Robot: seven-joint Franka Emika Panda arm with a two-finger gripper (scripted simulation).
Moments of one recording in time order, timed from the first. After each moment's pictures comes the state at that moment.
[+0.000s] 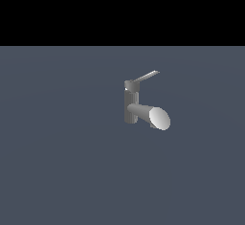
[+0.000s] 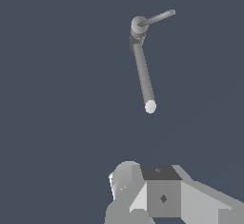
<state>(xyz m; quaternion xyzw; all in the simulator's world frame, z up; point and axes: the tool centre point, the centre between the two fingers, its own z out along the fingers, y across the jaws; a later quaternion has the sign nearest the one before) -0.255 -0.003 0.484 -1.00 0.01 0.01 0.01</state>
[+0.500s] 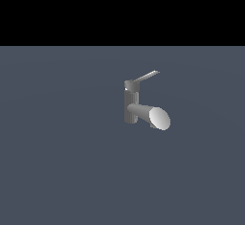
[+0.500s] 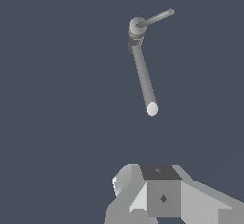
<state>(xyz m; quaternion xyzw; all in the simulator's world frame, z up) -0.246 0.001 0.476 -1.00 0.03 0.01 0.01</state>
